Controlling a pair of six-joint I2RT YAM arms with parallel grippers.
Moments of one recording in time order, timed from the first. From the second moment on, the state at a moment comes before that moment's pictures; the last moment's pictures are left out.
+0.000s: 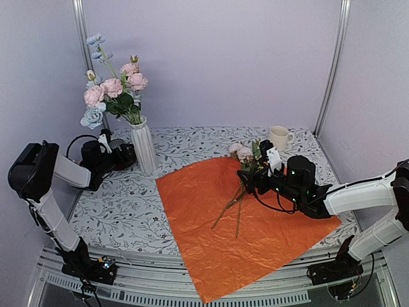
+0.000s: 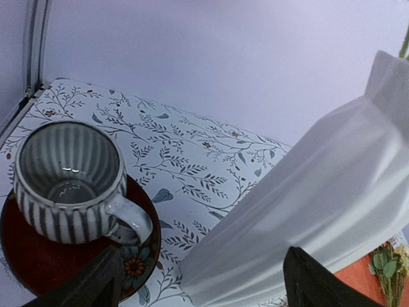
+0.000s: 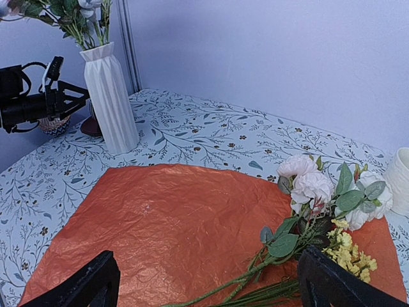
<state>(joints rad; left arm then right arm) -0.03 1.72 0.64 0.85 0.20 -0.39 0.80 1.39 0.55 0.65 0.15 0.10</state>
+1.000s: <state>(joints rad) -0.08 1.14 0.33 0.44 0.39 -0.53 0.80 1.37 0.69 0.09 0.28 0.74</state>
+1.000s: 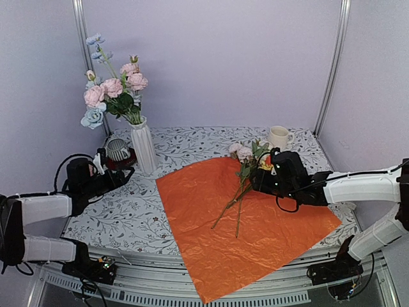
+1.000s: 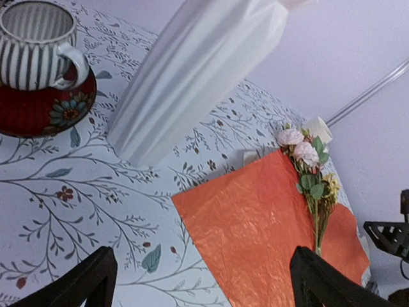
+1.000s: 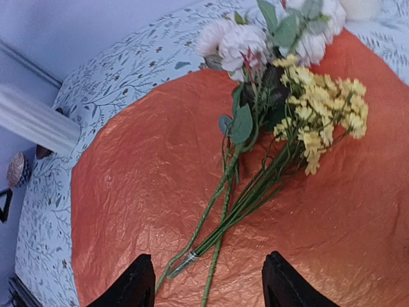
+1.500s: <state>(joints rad) -0.21 1.10 0.26 0.45 0.50 -0.40 0.79 1.72 0.93 -0.17 0.17 1.08</state>
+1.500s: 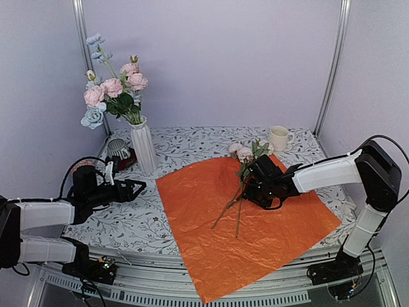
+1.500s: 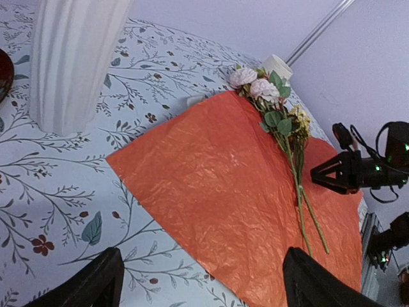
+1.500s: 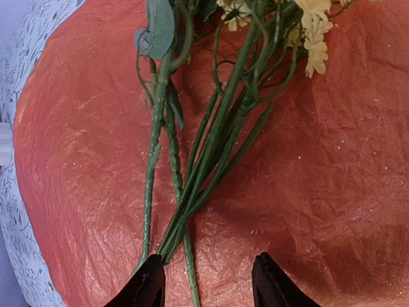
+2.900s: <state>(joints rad) -0.32 1.05 0.21 0.58 0.52 -0.35 0.68 1.45 0.77 0.14 0.19 1.00</state>
